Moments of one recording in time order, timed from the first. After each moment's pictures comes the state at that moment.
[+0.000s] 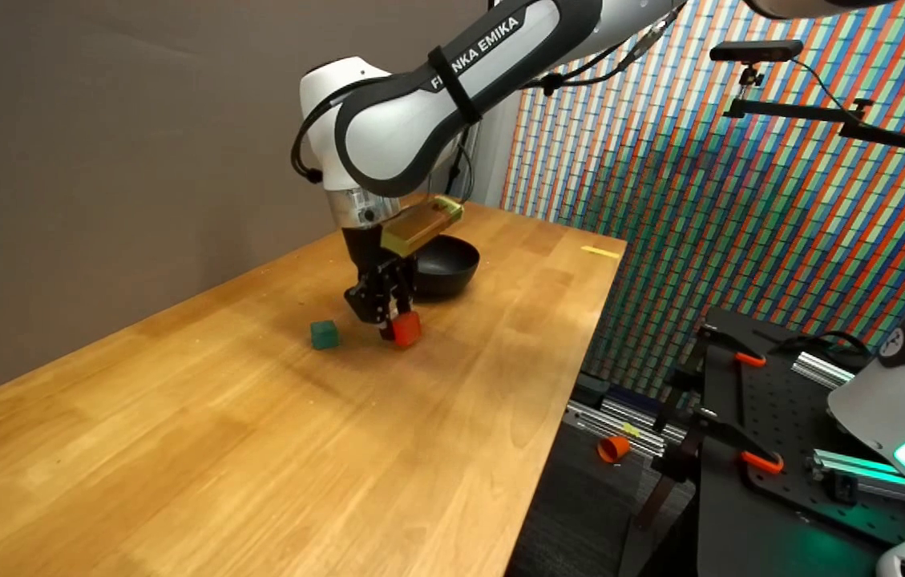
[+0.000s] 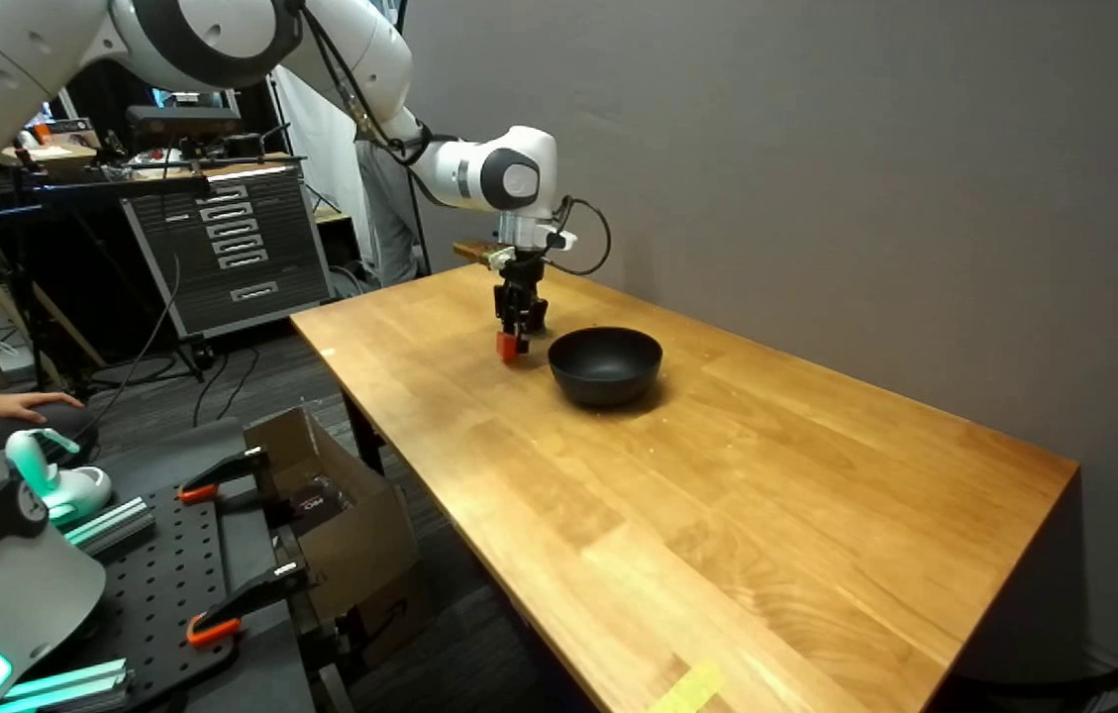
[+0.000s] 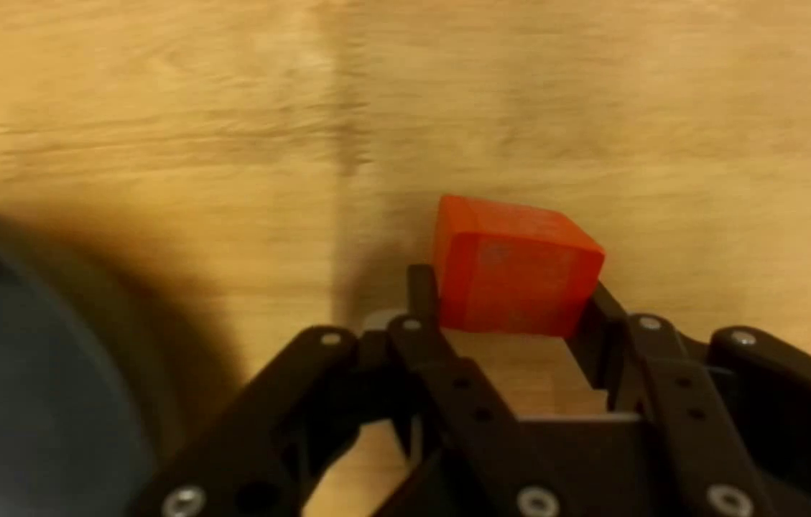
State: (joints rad) arm 0.31 0.90 0.00 -1.38 -0.03 2.03 0.29
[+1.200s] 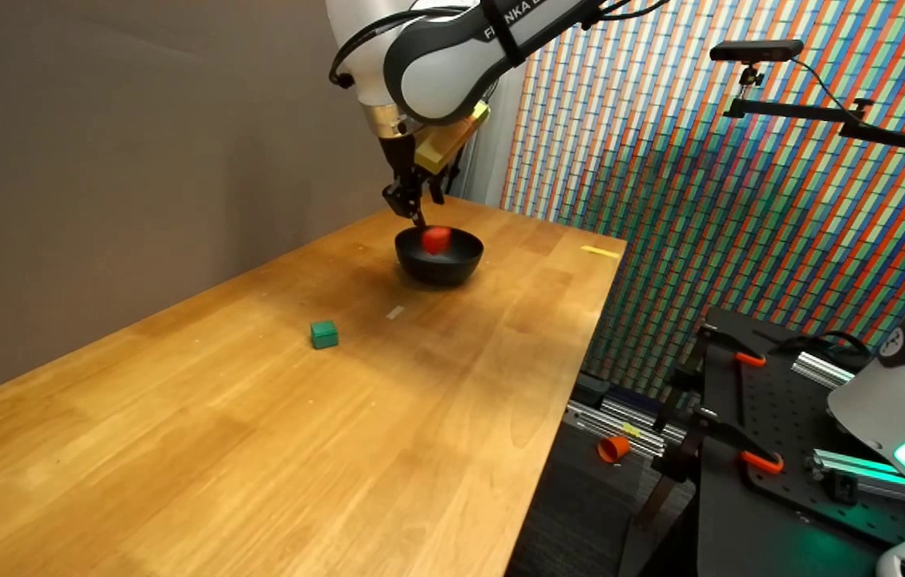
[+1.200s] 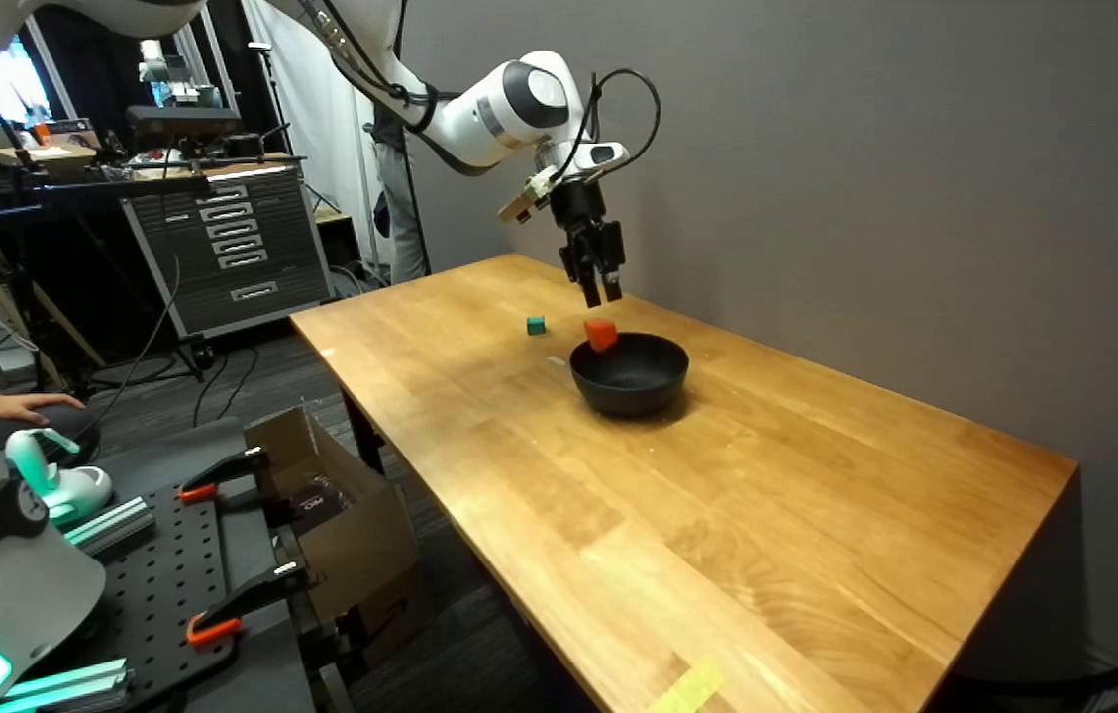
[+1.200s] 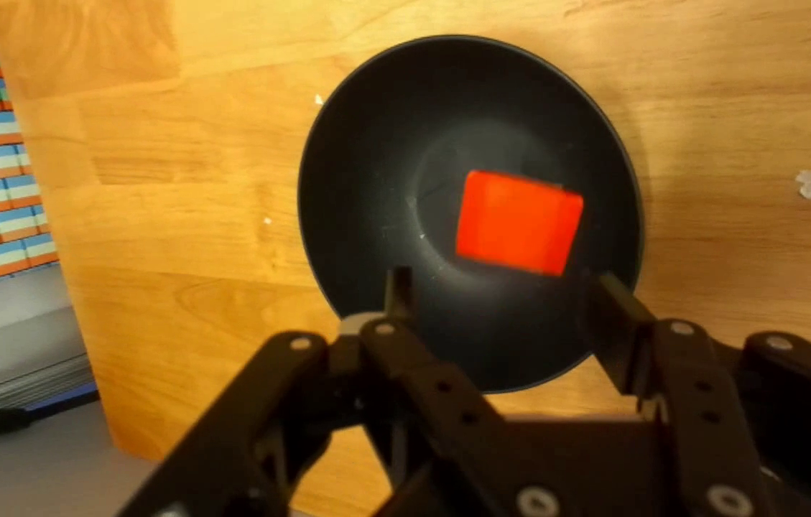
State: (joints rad) arm 0.31 0.74 -0.14 -1.43 -0.42 1.99 0.44
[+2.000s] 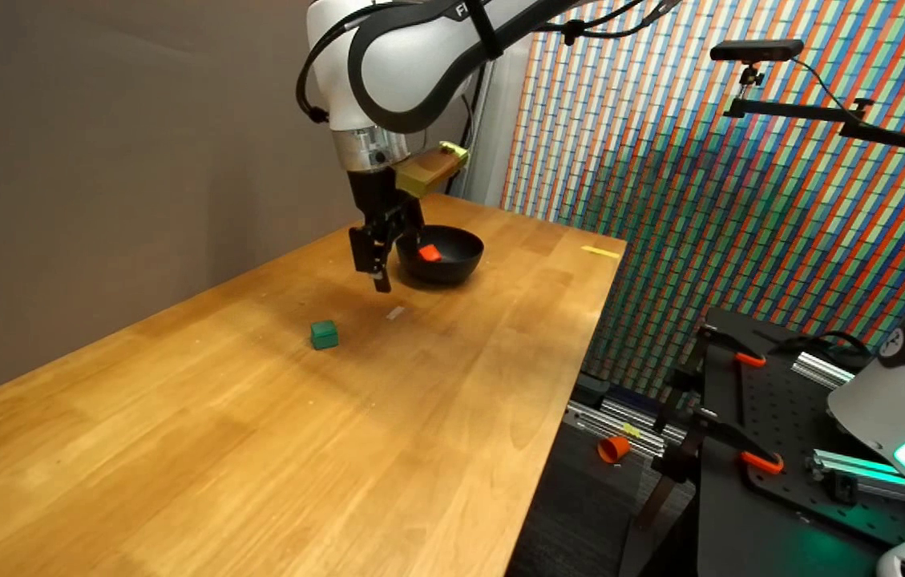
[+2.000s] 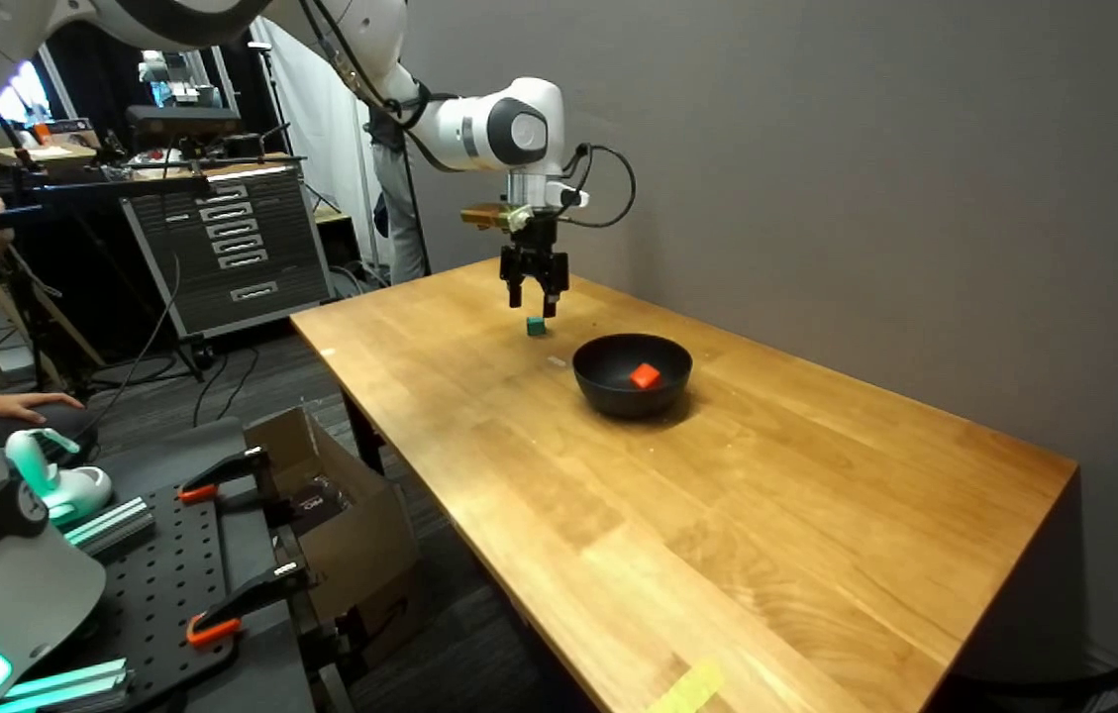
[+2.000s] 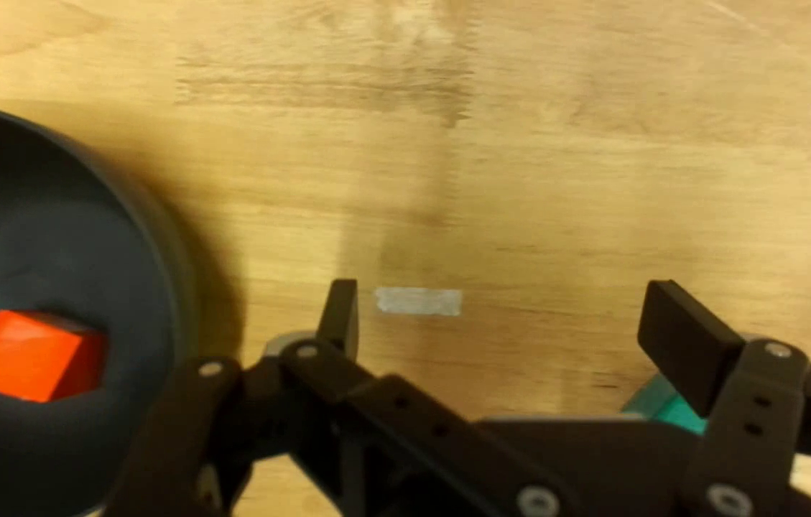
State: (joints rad) arm 0.24 0.80 0.06 -1.40 -0.14 1.98 0.20
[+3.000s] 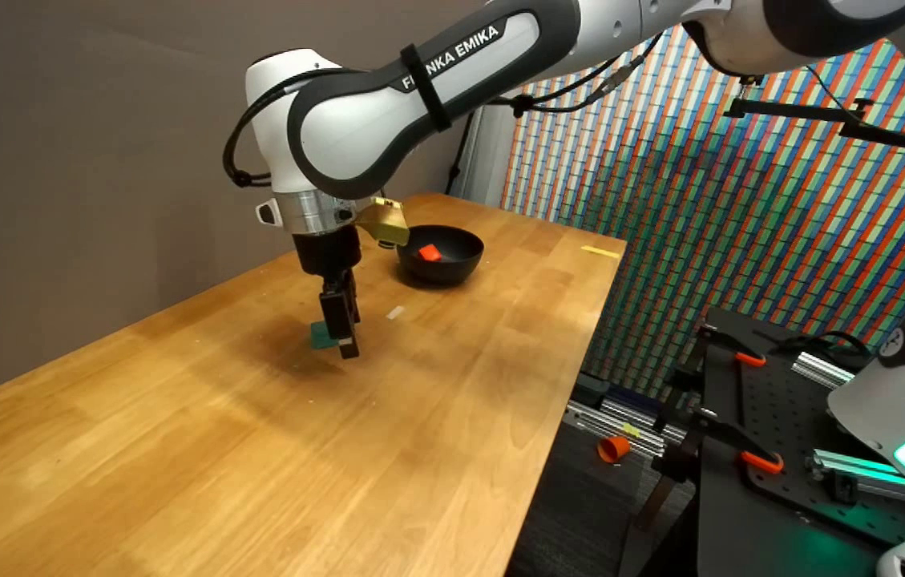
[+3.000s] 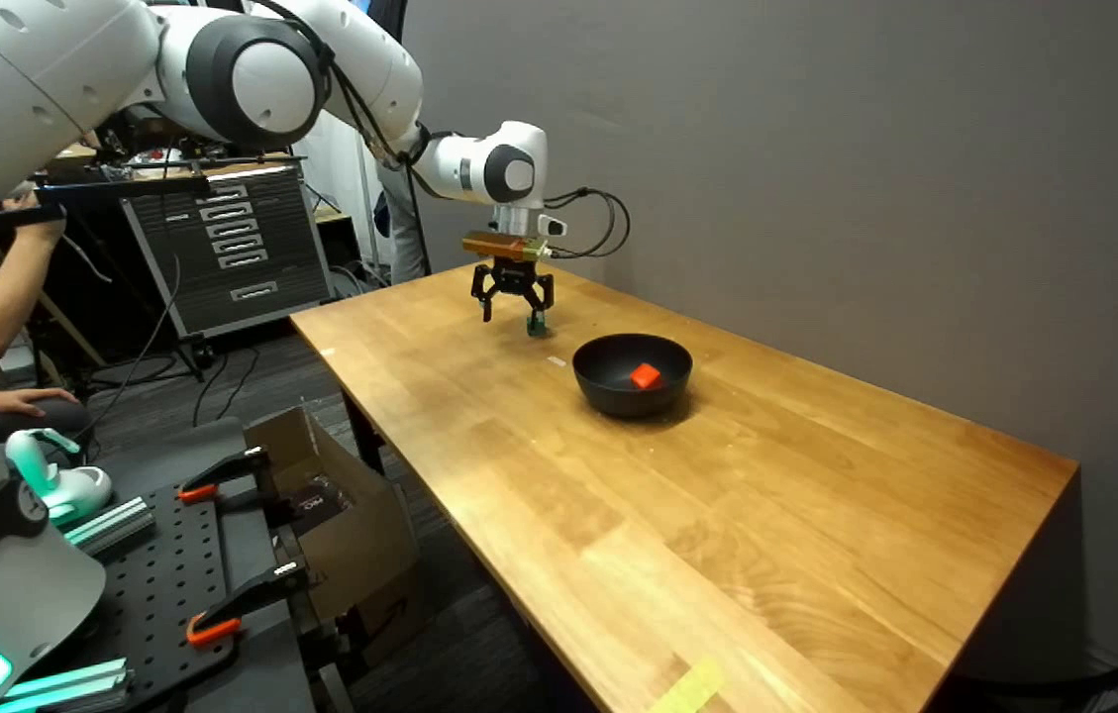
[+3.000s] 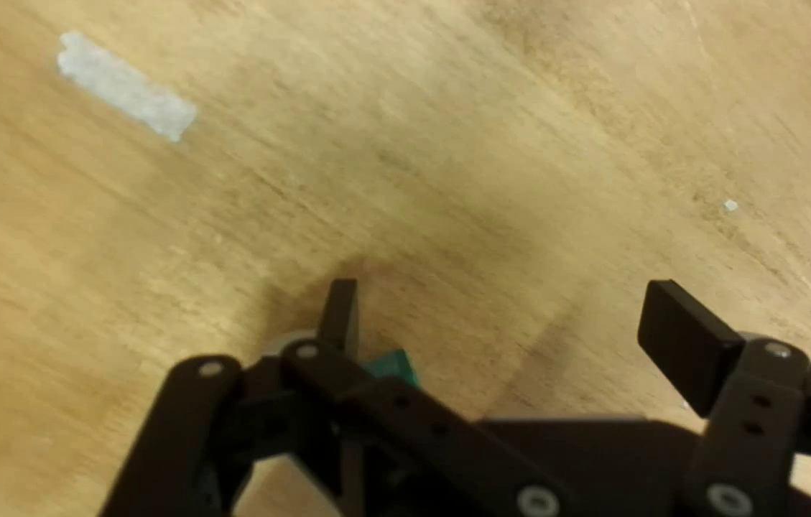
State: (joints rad) arm 0.27 1.05 0.18 -1.12 -0.15 1.95 -0.30
